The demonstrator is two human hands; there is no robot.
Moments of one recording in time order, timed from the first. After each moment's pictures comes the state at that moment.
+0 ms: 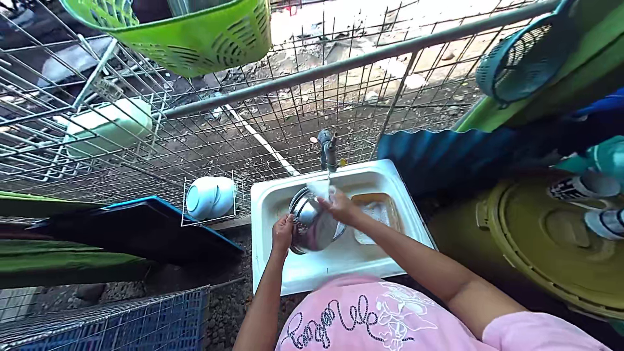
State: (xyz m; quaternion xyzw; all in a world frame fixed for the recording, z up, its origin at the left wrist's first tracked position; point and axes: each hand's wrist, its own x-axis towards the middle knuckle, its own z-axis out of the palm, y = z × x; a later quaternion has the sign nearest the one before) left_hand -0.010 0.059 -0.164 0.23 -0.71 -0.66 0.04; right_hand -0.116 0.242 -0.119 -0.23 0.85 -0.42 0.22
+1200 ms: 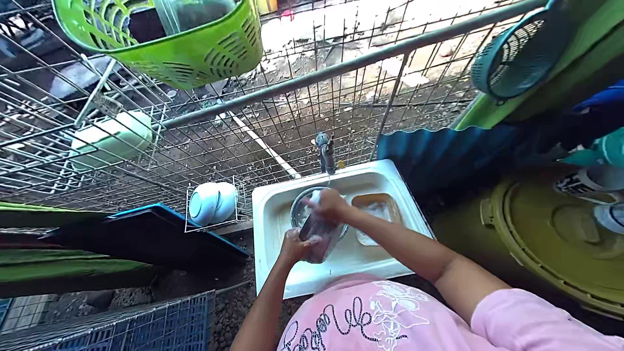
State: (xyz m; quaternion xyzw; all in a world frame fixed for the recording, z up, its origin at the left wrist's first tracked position) left_hand 0.009 0.073 -0.117 0.12 -0.82 -0.55 -0.08; right_hand -0.127 0.215 -0.101 -0.30 0.86 -0.34 0.23
